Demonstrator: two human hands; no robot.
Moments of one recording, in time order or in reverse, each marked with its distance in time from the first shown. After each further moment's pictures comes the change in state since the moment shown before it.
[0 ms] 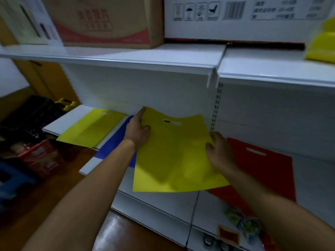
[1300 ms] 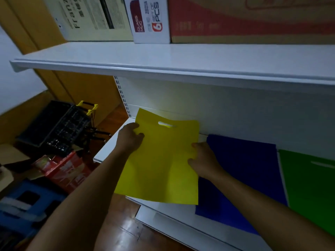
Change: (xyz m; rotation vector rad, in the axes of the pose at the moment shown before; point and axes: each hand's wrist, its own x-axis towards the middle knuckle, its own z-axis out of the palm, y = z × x) left_hand 0.280 -0.282 -0.301 0.327 0.033 -0.116; right_hand 0.143 -0.258 0.400 -0.069 -0.376 0.033
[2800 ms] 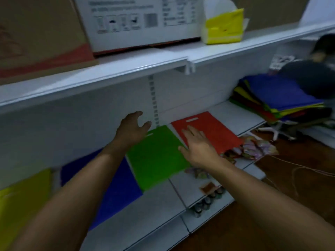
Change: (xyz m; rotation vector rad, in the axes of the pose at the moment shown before) left_hand -0.246 0.354 0.187 -0.072 -0.606 0.837; right_hand -0.327 0.180 -0.211 -0.382 0.625 0.491
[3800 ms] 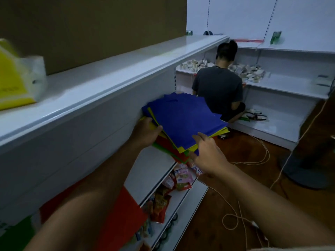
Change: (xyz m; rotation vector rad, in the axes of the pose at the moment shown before) left_hand 0.258 0.369 0.346 -0.076 -0.370 0.223; right_hand 0.088 0.450 -0.163 -0.020 0.102 0.479
